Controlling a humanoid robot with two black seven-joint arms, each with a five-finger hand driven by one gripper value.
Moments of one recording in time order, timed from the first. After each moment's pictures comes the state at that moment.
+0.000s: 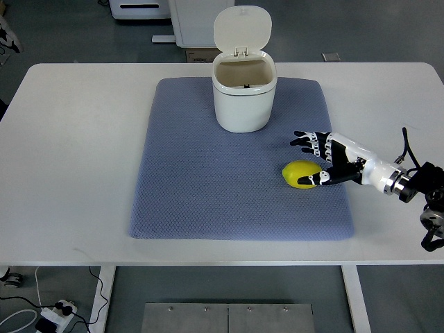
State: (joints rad) left arm -0.04 0.00 -0.10 -0.24 0.00 0.19 -0.12; right arm 0.80 -0.59 0.16 1.12 -0.49 0.17 0.45
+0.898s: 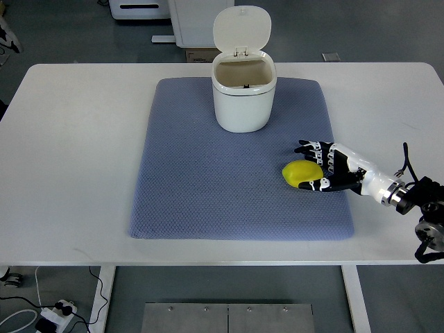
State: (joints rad) left arm -0.04 0.00 -0.10 -0.24 0.00 0.19 -0.12; right arm 0.71 -0.54 0.24 1.06 -0.49 0.16 0.45
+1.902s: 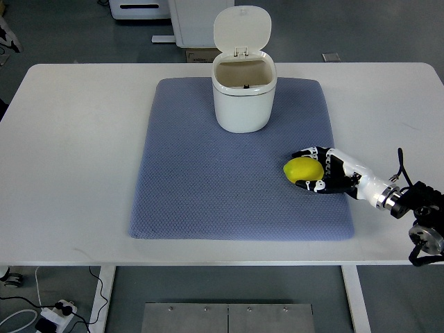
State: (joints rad) left arm -0.04 0.00 -0.10 -0.24 0.00 0.19 -0.12; right arm 0.69 -0.51 0.24 1.02 -0.51 0.16 0.44
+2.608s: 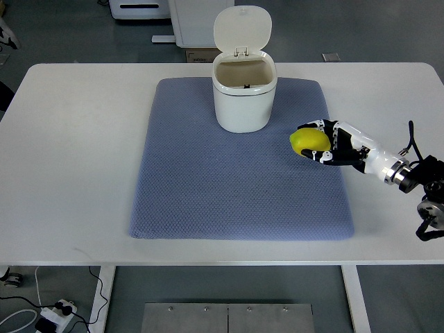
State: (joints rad) left arm -0.04 0.00 -0.10 -0.24 0.00 0.19 -0.12; right arm 0.80 -0.56 0.26 1.02 -0.49 0.16 0.44
